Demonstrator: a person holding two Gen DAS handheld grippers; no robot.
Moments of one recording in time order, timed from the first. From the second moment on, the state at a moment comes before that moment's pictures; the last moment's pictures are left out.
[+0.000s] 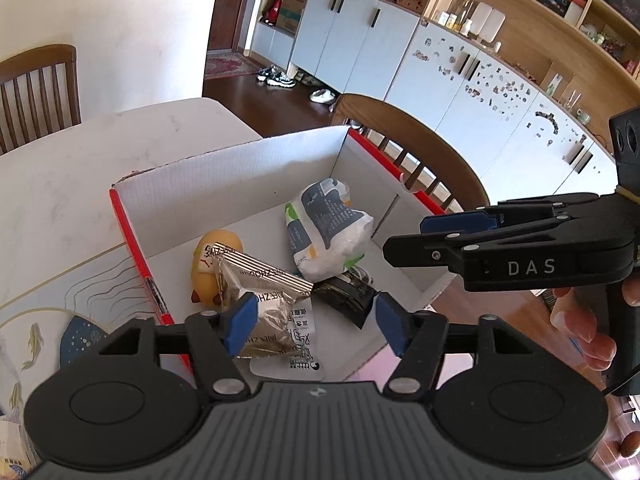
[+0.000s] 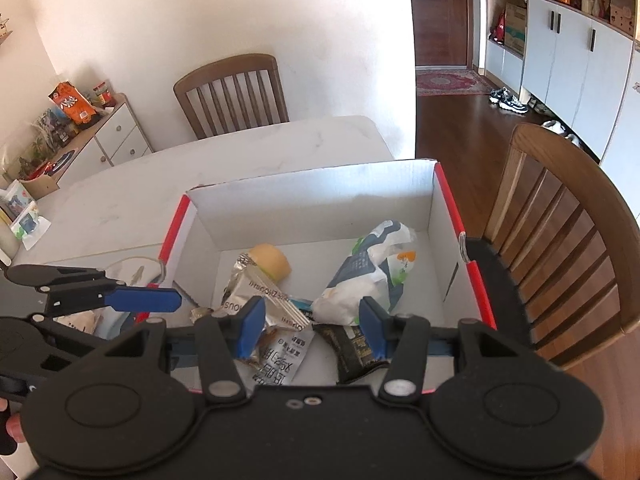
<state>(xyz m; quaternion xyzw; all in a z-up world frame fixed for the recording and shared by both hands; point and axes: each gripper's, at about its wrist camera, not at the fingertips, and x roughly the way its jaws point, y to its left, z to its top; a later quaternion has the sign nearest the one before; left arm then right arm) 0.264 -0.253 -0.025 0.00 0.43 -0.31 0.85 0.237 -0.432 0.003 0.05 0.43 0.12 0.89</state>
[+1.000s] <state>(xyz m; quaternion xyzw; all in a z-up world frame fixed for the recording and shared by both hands) 0.192 -0.141 -0.012 -0.01 0.39 -0.34 0.86 0.172 -0.340 0.015 0.06 0.41 0.10 0.90</state>
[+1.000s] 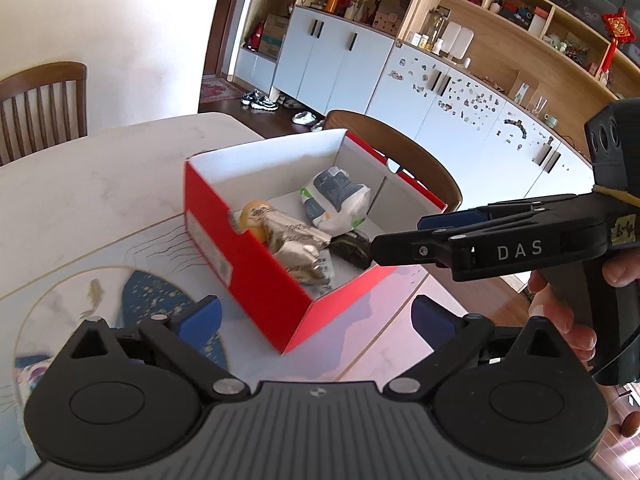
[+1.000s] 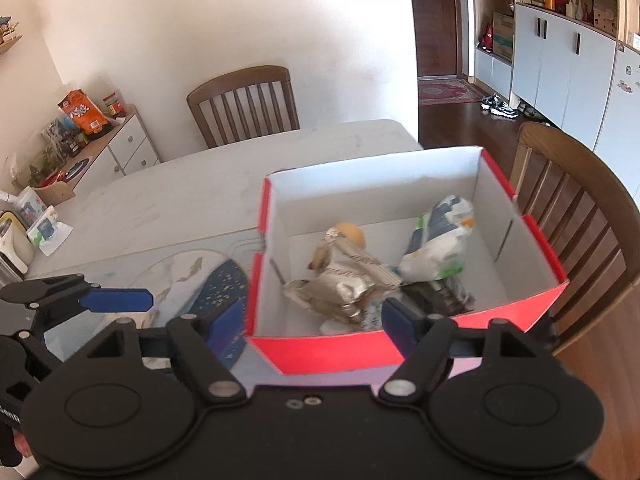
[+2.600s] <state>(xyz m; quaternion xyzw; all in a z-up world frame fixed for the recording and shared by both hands) 0.177 0.061 -0.088 -0.07 0.43 -0.19 0.88 0.216 -0.091 -0.048 0.00 0.46 0.22 0.86</state>
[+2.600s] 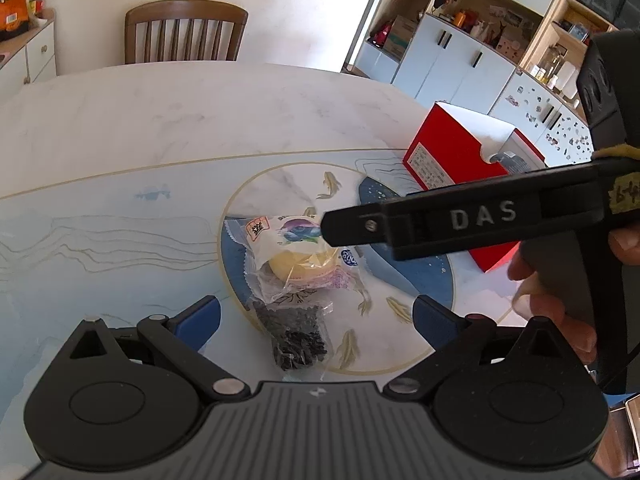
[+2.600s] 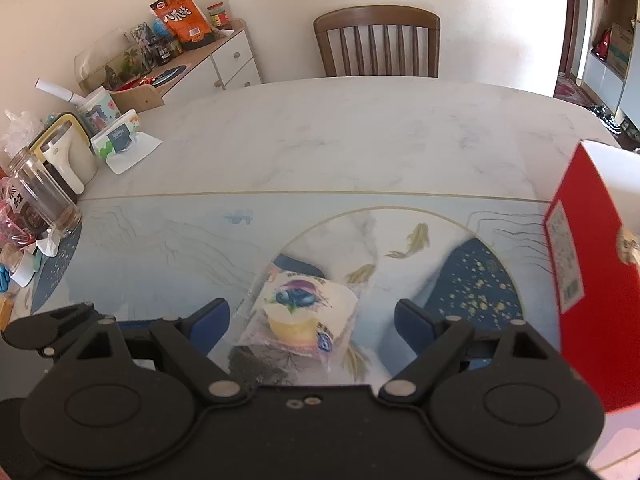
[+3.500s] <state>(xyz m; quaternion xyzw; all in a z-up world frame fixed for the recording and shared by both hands) 0.197 0.056 -0.110 -0.06 0.44 -0.20 0.87 0.253 -0.066 -0.090 0.01 0.53 0.20 0.82</state>
